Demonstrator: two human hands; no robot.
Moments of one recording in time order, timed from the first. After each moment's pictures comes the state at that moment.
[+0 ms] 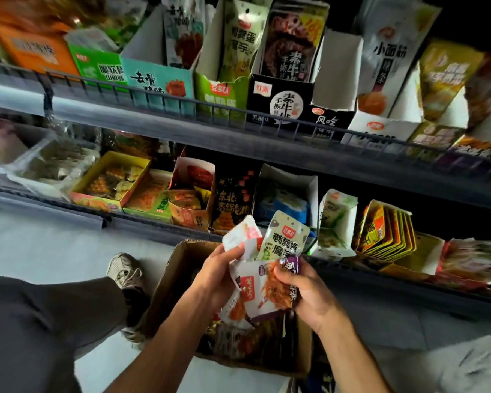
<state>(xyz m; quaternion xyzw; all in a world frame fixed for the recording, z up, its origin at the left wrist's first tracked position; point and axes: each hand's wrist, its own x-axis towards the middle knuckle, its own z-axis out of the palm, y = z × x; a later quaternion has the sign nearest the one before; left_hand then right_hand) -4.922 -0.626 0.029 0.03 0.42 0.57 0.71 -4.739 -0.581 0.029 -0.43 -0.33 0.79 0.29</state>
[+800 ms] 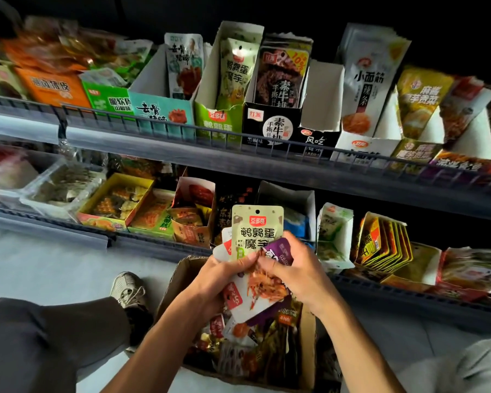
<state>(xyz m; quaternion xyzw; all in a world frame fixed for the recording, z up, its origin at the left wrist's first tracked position) -4.922 -0.637 0.094 0.21 0.48 0.52 0.68 -4.760 -0.577 0.105 -0.45 -0.66 0.54 0.25</state>
